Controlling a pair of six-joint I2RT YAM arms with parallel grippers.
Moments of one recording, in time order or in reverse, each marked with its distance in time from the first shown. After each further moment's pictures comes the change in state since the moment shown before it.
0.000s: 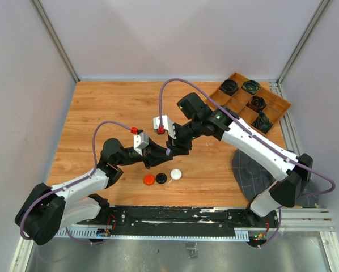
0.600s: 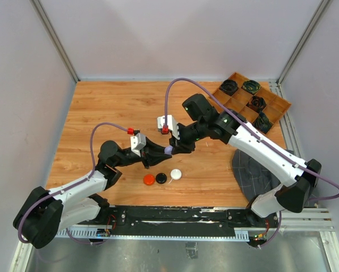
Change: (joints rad) left arm 0.000 -0.046 -0.028 0.044 -0.048 -0.002; right arm 0.000 -0.084 -0.052 0.042 0.023 0.041
